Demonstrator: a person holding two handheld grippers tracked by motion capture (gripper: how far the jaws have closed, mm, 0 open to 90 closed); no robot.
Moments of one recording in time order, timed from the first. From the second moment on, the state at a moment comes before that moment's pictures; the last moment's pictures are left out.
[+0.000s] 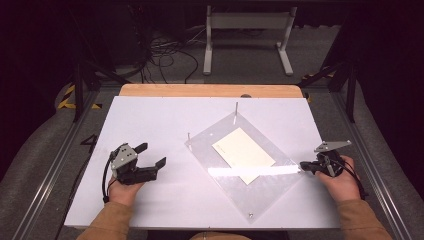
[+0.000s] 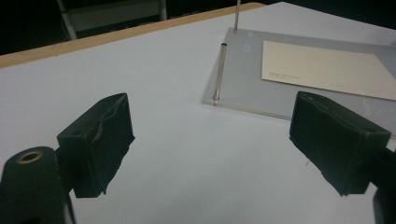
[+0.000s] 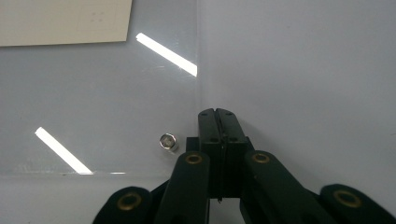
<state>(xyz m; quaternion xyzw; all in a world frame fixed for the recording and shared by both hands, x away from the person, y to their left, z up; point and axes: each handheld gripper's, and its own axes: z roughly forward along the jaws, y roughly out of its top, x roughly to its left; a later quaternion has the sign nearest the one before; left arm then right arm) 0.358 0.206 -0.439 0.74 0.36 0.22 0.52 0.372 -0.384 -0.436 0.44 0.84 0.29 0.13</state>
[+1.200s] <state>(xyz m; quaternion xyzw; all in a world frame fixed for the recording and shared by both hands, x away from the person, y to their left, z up) 0.363 0.203 -0.439 0.74 0.36 0.22 0.52 0.332 -0.288 -0.439 0.28 0.90 0.34 -0.01</state>
